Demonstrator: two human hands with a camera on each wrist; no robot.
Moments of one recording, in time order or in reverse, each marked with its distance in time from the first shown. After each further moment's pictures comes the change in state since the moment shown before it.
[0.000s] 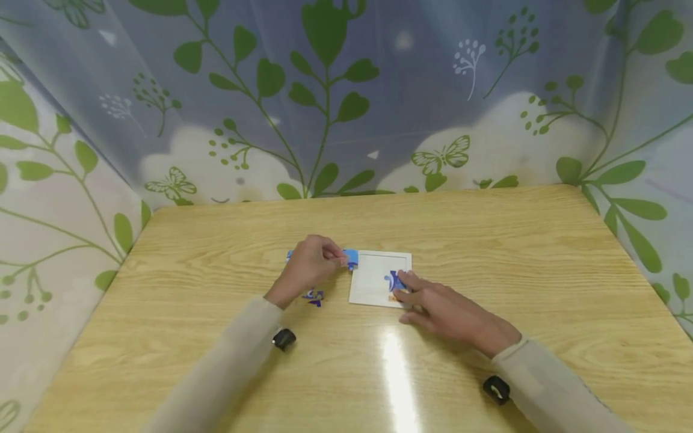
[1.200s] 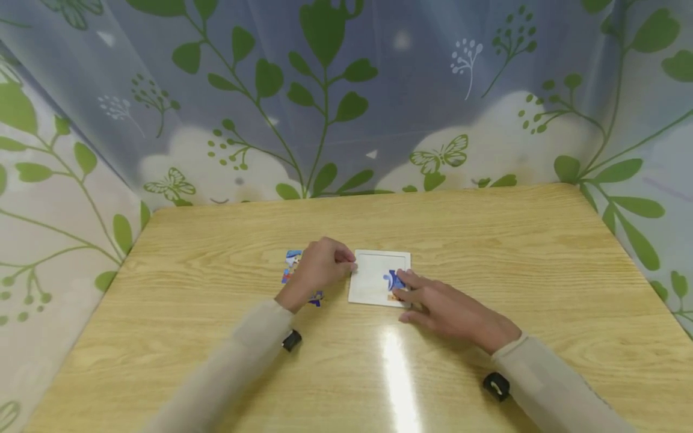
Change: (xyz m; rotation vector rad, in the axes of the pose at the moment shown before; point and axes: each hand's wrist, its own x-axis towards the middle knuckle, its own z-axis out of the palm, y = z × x) left_hand 0.002 0.013 0.015 0.117 -0.022 0.076; right_hand -0.001 0.004 -0.001 0.022 0.005 0.008
